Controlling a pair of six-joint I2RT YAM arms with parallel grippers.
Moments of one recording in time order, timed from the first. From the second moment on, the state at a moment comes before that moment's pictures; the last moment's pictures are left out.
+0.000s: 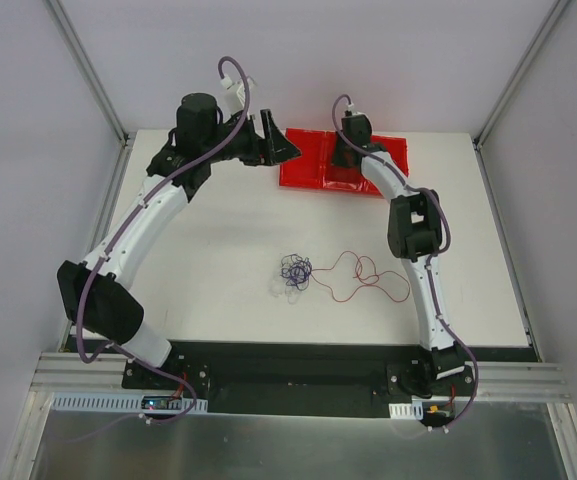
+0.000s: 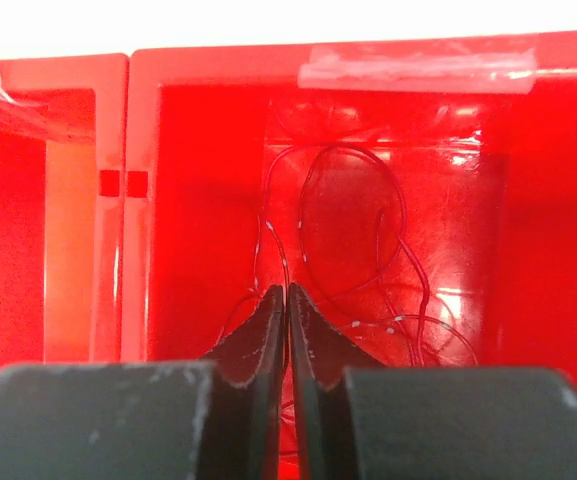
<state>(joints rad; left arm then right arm) -0.39 1.56 1.58 -0.28 0.61 -0.56 0.32 2.58 2.28 -0.40 0.04 0.40</state>
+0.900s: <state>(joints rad) -0.38 1.51 1.44 -0.38 0.56 -0.41 0.30 2.21 2.18 -0.62 0.08 0.28</state>
